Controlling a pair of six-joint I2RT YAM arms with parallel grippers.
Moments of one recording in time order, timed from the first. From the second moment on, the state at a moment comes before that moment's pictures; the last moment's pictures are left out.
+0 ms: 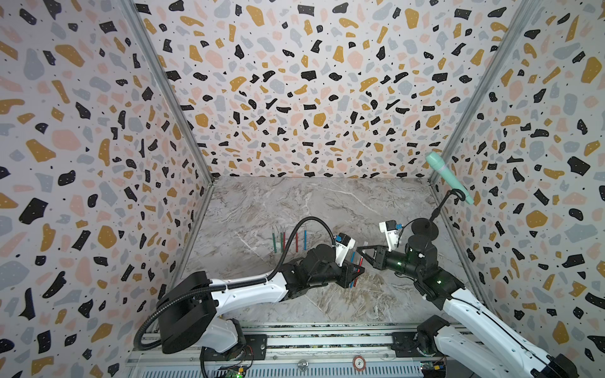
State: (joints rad) left arm -1.06 1.42 0.79 0.25 0.25 -0.66; right arm 0.51 0.80 0.53 -0.07 -0.51 0.69
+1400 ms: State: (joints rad) left arm -1.07 1.42 0.74 0.51 0.08 -0.77; right arm 0.37 1.00 0.74 -0.10 -0.71 0.63
